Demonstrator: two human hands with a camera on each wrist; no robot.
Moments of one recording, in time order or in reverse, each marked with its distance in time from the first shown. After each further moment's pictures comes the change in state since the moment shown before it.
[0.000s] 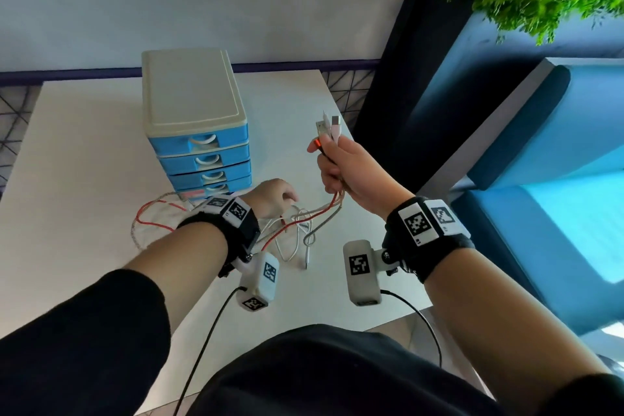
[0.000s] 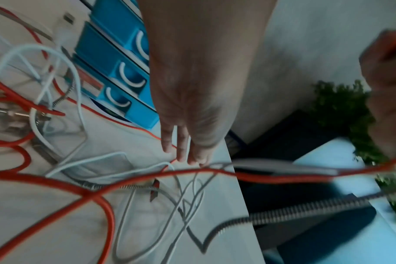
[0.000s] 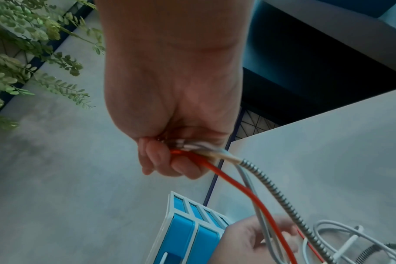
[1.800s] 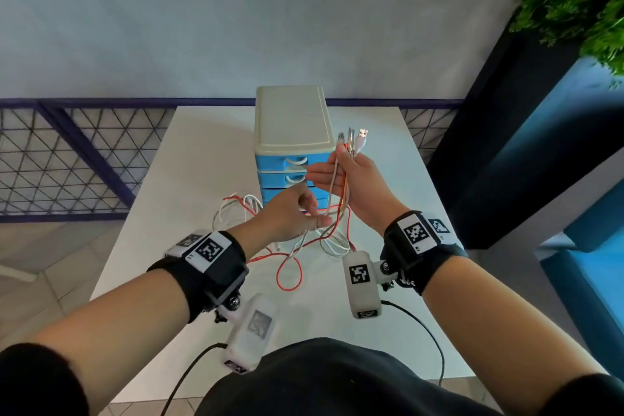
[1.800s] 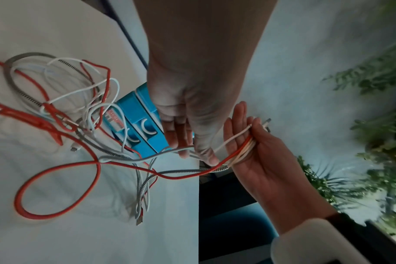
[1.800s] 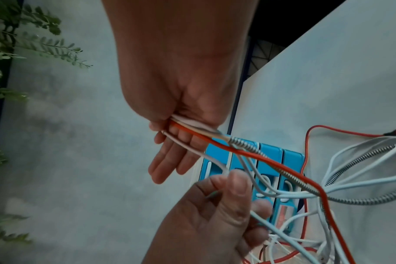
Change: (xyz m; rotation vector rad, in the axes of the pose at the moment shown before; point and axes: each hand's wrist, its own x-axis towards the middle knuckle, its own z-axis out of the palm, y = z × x) left_hand -0.119 -0.017 -0.062 -0.302 0.336 -0.128; right_hand 0.041 -0.016 0.106 0.439 -0.068 -0.053
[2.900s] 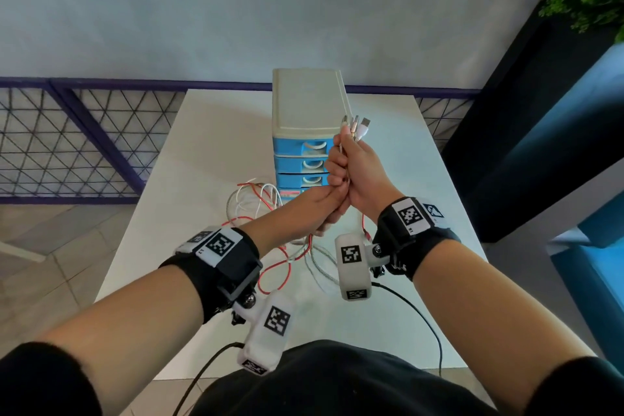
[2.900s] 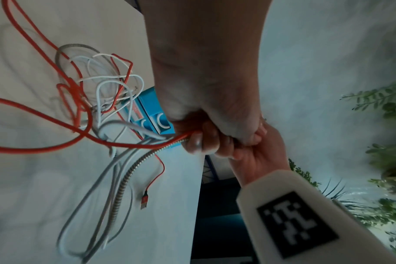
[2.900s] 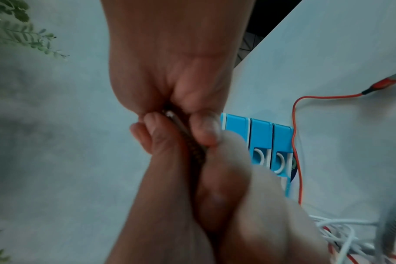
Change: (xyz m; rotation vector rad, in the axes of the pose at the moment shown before) left_hand -0.029 0.005 0.000 -0.455 -0.292 0.087; right_hand 0.011 0.024 0.032 0.161 0.064 0.072
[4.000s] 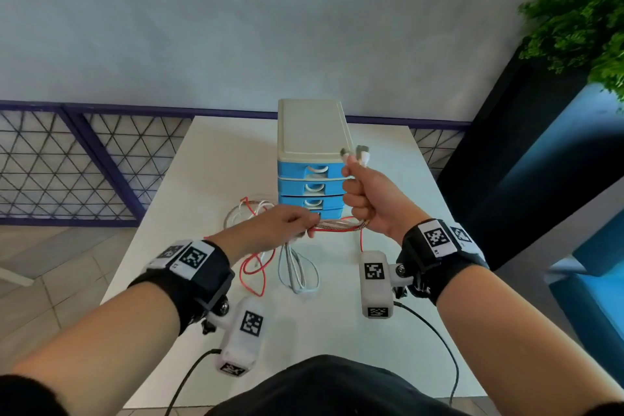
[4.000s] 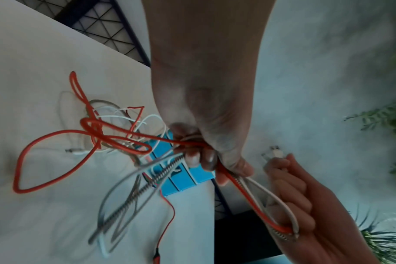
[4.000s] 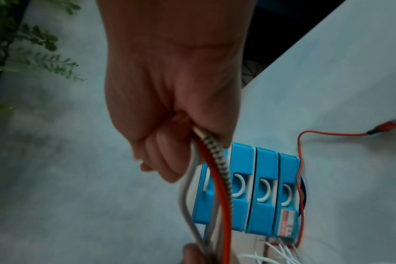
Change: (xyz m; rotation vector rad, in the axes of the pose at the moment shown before) left_hand -0.017 -0.022 -0.051 0.403 0.070 0.020; right_hand -0.017 -0.023 -0.015 -0.260 -0.070 0.143
